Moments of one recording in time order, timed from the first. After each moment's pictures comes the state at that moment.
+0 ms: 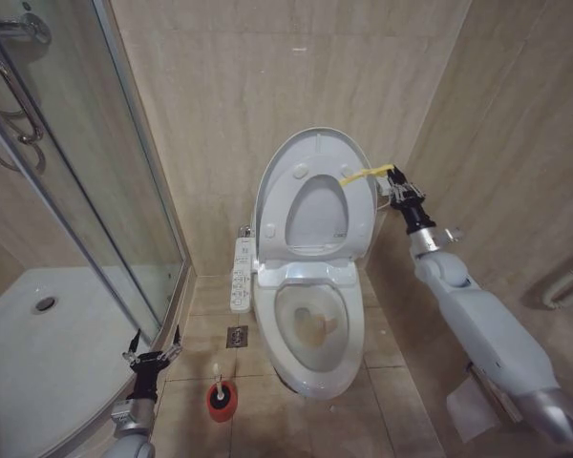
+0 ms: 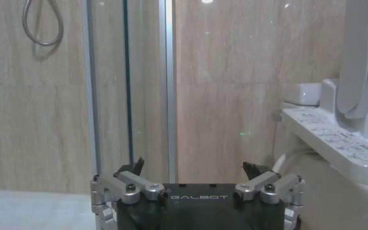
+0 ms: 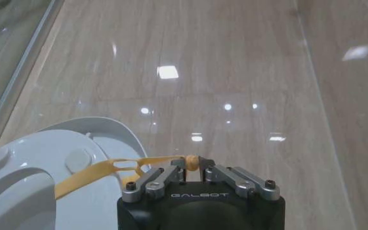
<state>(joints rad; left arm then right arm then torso) 1.36 -1.31 -0.58 -1.53 -0.26 -0.41 -0.06 -0.47 0.93 0.23 1.27 0.75 0.52 -0.21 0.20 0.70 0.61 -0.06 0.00</state>
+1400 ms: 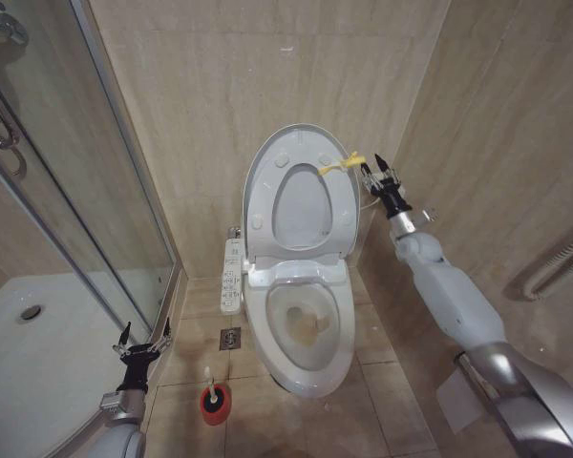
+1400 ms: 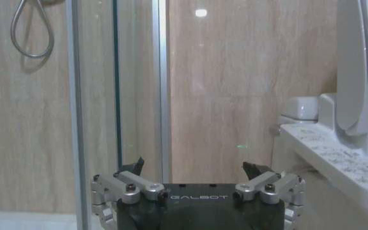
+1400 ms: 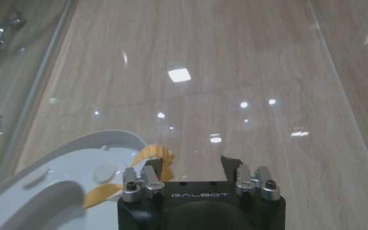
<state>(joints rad) 1.30 -1.27 -0.58 -1.50 -0.30 -0.44 -0.05 -0.40 1.00 0.21 1.16 0.83 0.50 -0.40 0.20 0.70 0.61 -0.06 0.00</state>
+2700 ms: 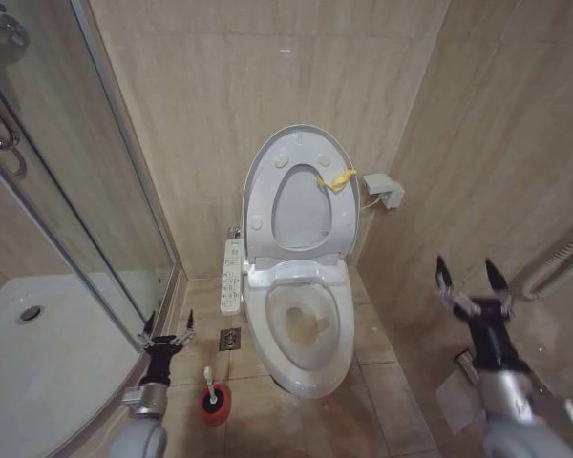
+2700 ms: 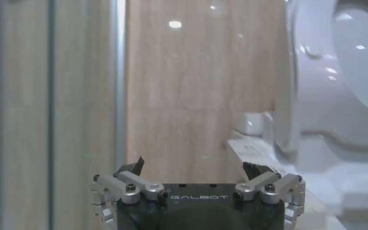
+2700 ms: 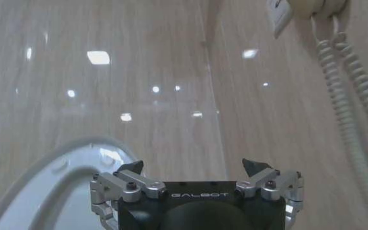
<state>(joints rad) 1.29 -1.30 -0.47 -1.54 -0.26 -0.45 -0.05 -1.73 1.24 0.80 2.21 0.50 0.52 0.04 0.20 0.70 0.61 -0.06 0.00</state>
